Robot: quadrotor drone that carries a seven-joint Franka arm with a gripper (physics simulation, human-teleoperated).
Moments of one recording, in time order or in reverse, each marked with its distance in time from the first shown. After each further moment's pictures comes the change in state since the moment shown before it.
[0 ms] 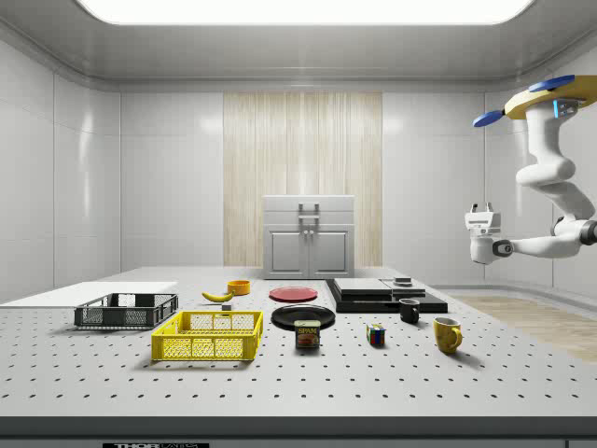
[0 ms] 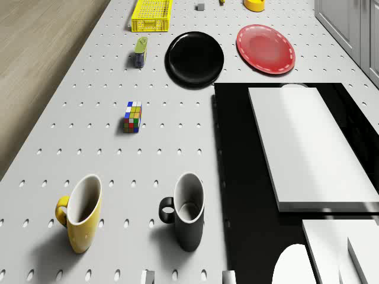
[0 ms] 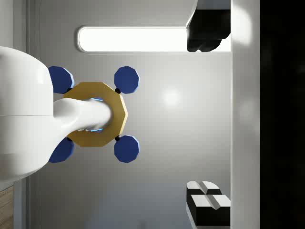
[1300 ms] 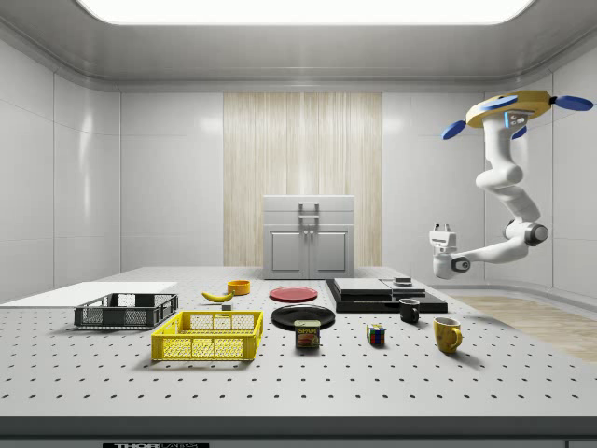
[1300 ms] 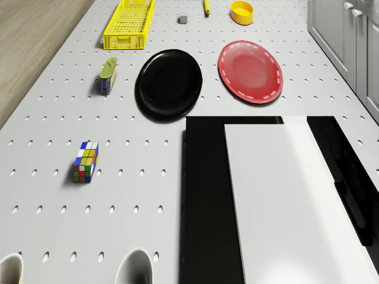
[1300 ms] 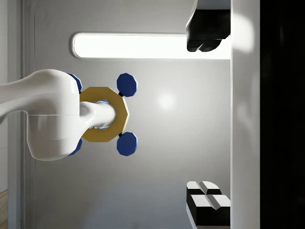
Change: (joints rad) arm -0.007 0.085 0.004 0.296 0.002 -0.190 -0.003
